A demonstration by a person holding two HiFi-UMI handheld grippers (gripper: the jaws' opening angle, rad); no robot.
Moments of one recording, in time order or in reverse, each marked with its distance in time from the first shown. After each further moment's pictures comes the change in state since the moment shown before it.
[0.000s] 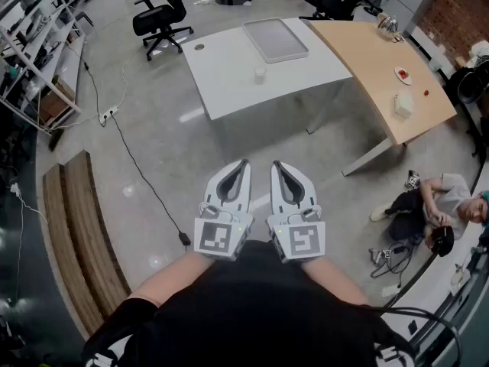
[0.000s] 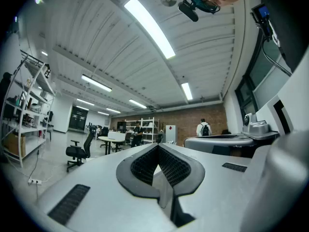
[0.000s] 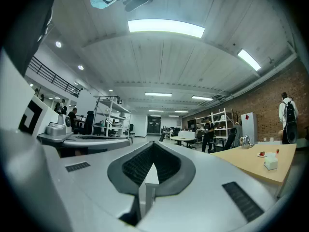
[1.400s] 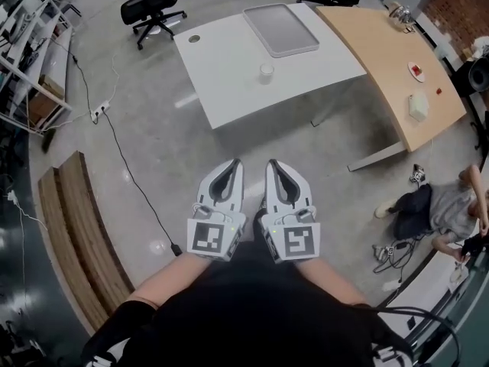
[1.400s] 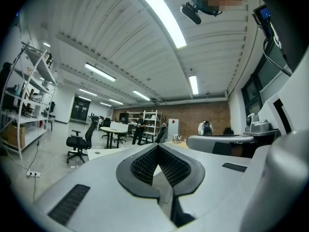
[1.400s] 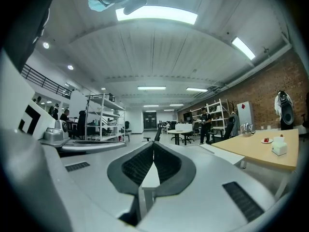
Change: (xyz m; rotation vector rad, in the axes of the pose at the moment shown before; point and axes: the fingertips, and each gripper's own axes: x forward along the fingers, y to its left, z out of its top) left arm 0.086 0.111 -0.058 -0.044 0.101 0.019; right arm 0.135 -0.014 -0.055 0.087 0.050 -0.044
